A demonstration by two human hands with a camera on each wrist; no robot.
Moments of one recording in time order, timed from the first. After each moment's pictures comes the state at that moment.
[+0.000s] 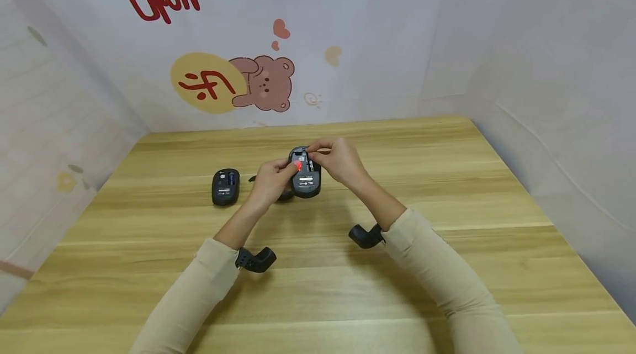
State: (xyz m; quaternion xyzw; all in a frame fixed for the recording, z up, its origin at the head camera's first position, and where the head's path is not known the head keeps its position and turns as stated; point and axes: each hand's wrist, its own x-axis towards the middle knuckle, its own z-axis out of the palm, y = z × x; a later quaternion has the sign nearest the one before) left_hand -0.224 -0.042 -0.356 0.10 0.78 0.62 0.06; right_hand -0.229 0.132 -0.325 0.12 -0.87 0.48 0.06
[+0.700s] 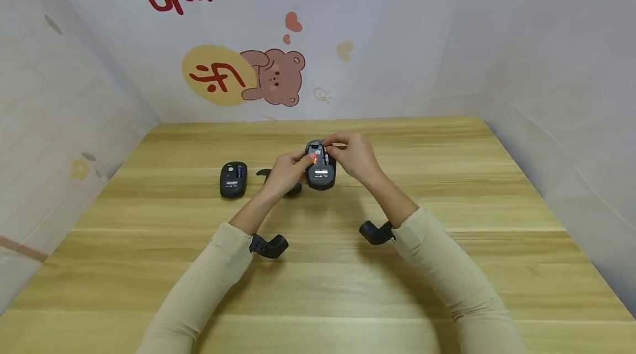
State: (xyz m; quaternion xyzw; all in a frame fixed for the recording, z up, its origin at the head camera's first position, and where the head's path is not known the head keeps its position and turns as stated) left_hand -0.240 -0.035 -0.362 0.11 0.78 0.61 0.10; right_hand -0.237 0.141 -0.333 0.09 -0.88 0.47 0.04
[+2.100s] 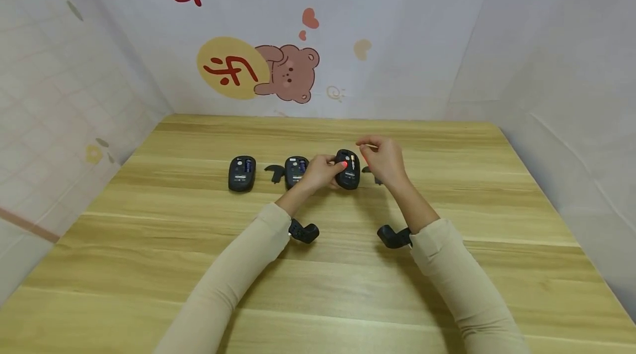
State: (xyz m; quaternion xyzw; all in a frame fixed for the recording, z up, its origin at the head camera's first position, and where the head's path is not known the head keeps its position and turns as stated) left_hand -0.274 0.011 -0.405 0.08 0.82 0.56 0.13; right_hand -0.247 0.175 -0.358 0.05 -0.89 0.43 0.09
